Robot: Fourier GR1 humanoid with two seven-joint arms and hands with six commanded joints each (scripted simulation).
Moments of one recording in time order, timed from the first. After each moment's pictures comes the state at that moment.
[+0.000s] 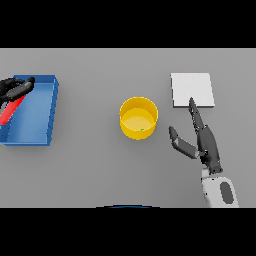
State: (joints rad) left arm -0.60 0.92 -0.65 -1.16 0.47 0.23 0.51; right arm 0.04 -0.07 0.12 -1.64 0.22 -0.02 -0.17
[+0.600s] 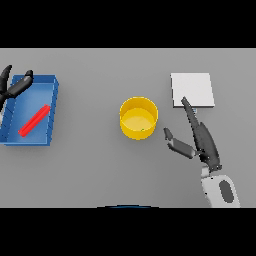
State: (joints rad) left arm -0.63 0.86 -0.65 -1.07 0.40 0.30 0.41; right arm 0.02 -0.12 0.17 -1.66 0.31 0.00 -0.13
